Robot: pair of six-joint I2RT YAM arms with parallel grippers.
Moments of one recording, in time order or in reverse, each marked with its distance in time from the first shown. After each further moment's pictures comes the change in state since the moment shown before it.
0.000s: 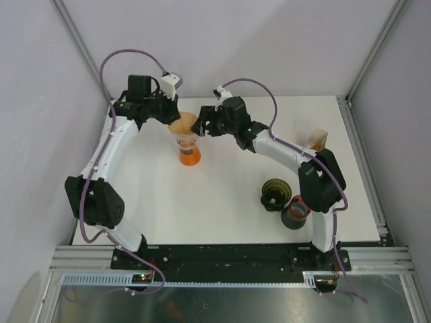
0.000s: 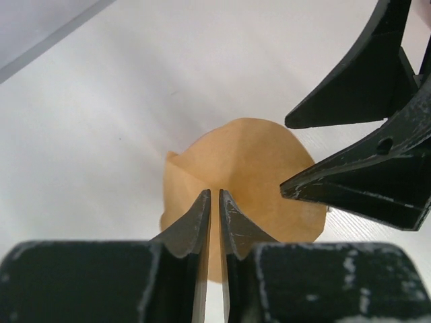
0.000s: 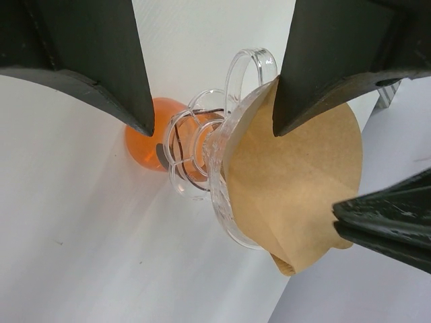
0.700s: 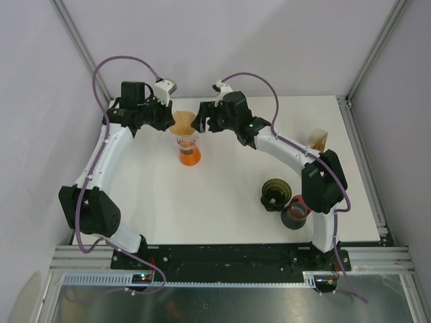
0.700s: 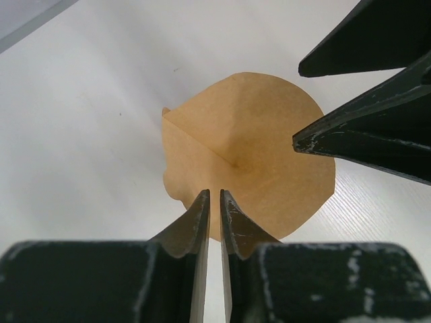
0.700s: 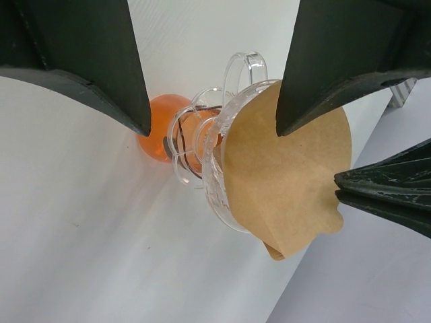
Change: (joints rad) left arm 0.045 -0.095 -0.102 -0.006 -0.002 0.009; right arm 0.001 -0.009 0.062 -0.068 0.017 -0.060
